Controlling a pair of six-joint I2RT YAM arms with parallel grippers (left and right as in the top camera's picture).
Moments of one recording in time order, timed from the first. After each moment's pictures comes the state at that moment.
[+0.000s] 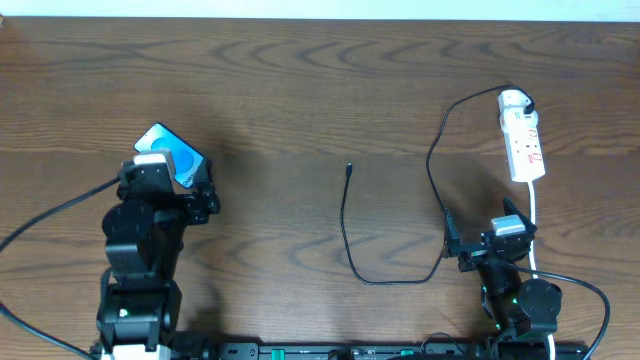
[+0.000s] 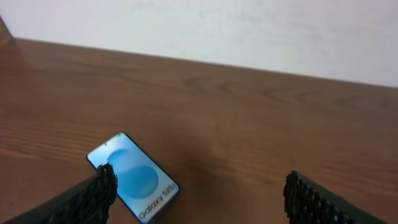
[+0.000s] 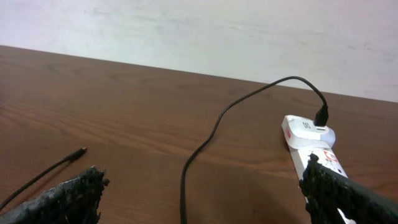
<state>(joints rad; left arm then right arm) 0.02 0.67 0.56 -0.24 0.05 -0.12 0.00 0.05 0.01 -0.06 -0.18 -0.08</state>
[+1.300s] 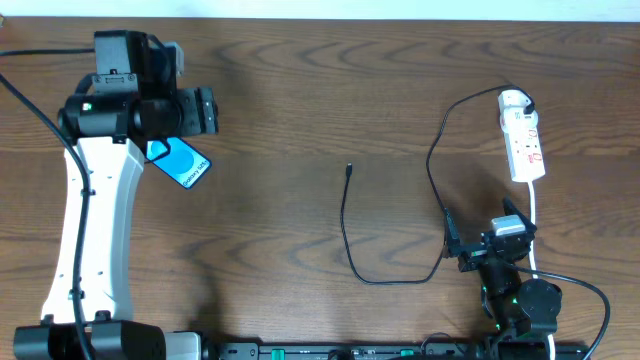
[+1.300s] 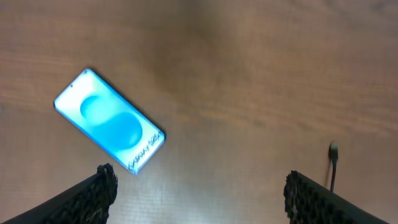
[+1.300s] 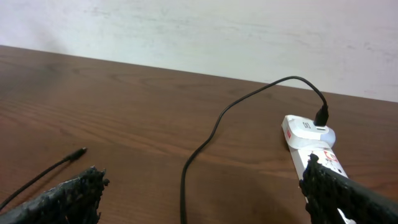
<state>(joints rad) 0.05 1.54 1.52 -1.03 0.16 -0.07 0.00 0.05 0.01 -0.06 -0.18 -0.08</state>
